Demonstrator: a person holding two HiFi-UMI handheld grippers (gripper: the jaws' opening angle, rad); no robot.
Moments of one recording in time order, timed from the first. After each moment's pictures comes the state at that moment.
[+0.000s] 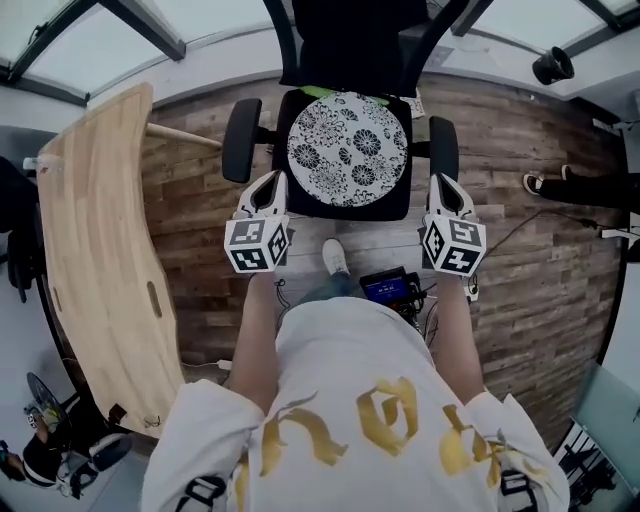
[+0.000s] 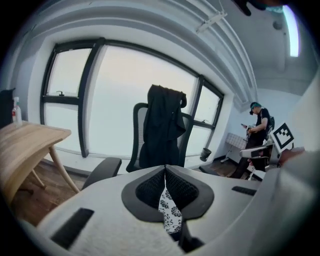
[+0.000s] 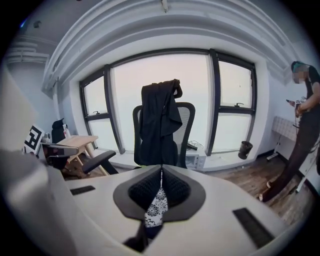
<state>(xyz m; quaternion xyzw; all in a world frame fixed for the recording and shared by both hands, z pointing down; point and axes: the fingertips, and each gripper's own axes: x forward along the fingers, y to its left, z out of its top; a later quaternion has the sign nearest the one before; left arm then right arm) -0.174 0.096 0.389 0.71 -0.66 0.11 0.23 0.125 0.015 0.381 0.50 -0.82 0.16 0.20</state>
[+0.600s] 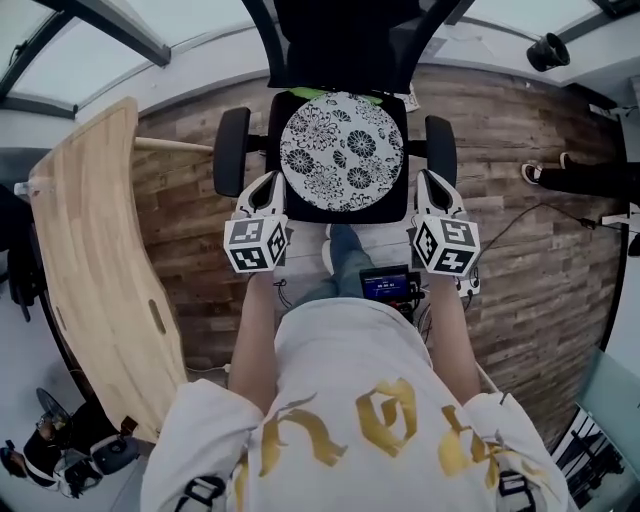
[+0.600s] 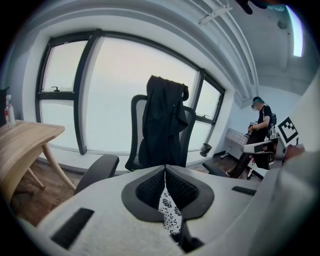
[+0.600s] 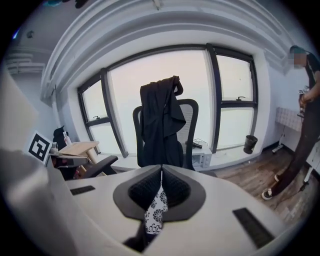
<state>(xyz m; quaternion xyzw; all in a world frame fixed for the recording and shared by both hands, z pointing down) -0.176 0.060 0.414 0.72 -0.64 0.13 0.24 0.100 -0.004 0.389 0.49 -0.83 0.20 0.18</state>
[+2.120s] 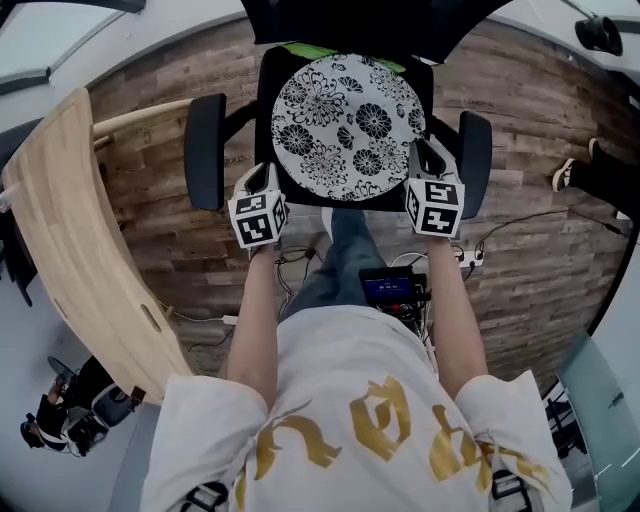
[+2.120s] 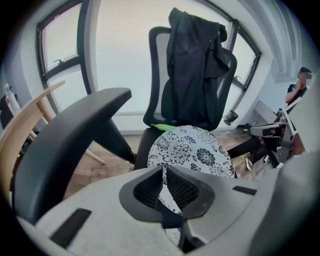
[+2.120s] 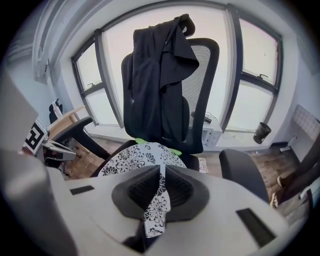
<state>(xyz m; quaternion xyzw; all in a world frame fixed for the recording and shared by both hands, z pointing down) -0.221 0.028 0.612 0.59 -0.64 0.28 0.40 0.059 -0.107 0.581 0.43 -0.80 0.23 0.34</state>
